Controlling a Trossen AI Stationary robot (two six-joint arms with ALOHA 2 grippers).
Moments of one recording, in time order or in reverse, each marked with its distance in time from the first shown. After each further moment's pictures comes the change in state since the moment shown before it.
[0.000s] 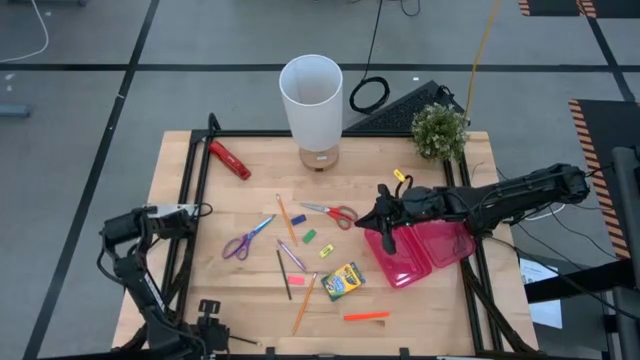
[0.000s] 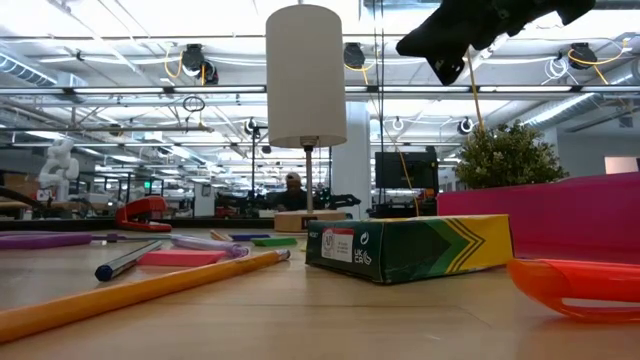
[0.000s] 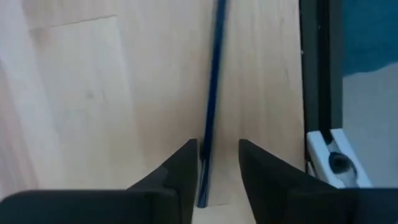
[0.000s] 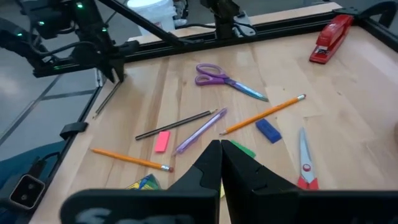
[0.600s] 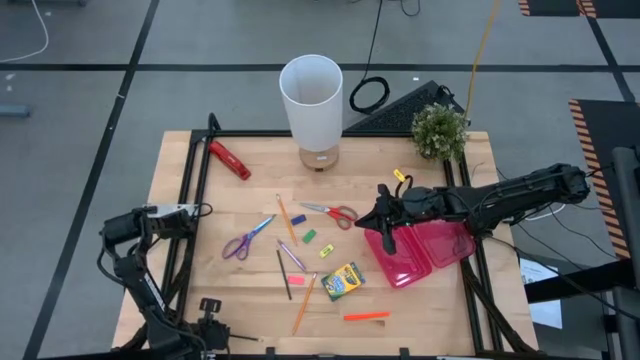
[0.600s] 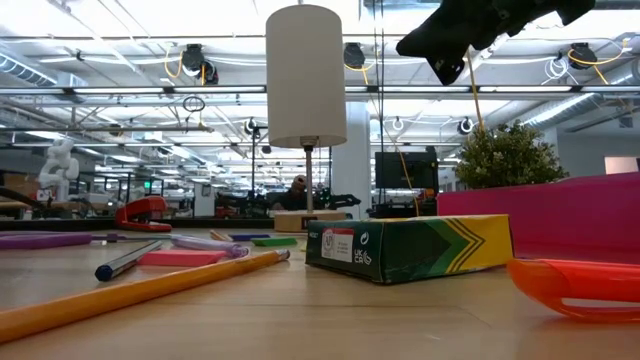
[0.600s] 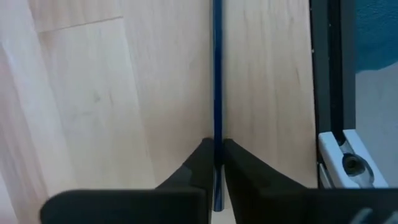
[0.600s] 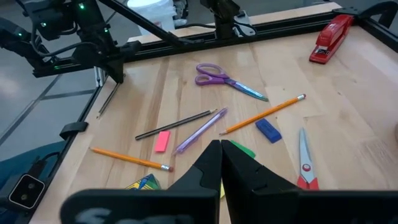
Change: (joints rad) left arm 0.003 0.003 -0.018 -0.017 -0.009 0.004; right arm 0.000 0.000 0.000 0.000 0.001 0.000
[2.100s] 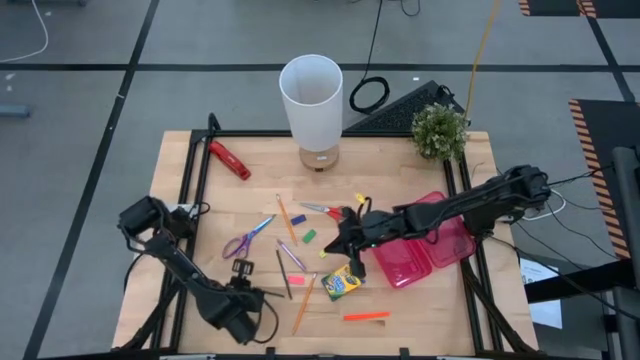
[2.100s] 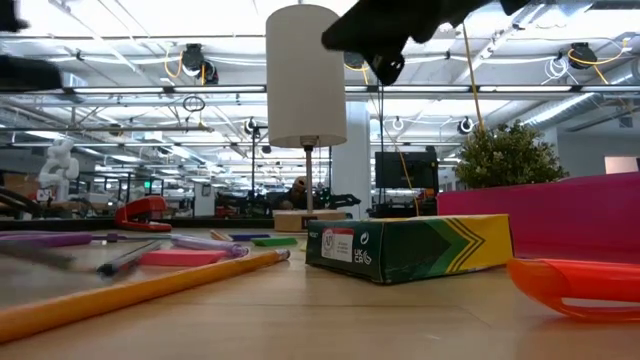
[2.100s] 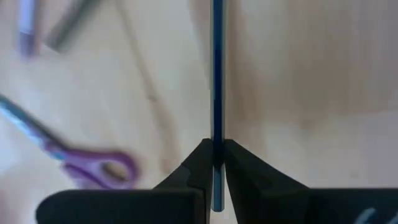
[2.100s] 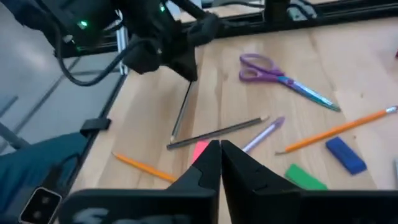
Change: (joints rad) left arm 0.369 -0.043 0.030 -0.289 -0.107 0.475; right arm 0.100 0.423 0.276 0.070 -0.029 0.019
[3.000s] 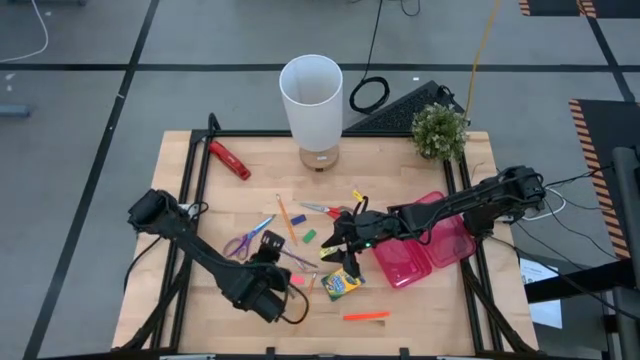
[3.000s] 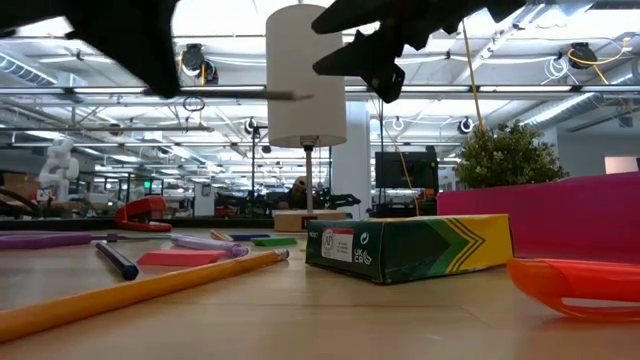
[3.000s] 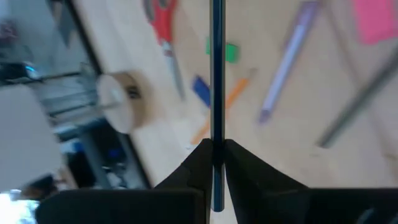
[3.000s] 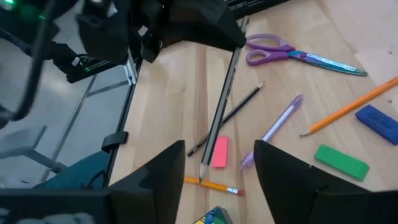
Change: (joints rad) left arm 0.202 0.000 0.284 -0.246 -0.494 0.440; right arm -0.014 0.038 0.015 0.016 -0.050 0.218
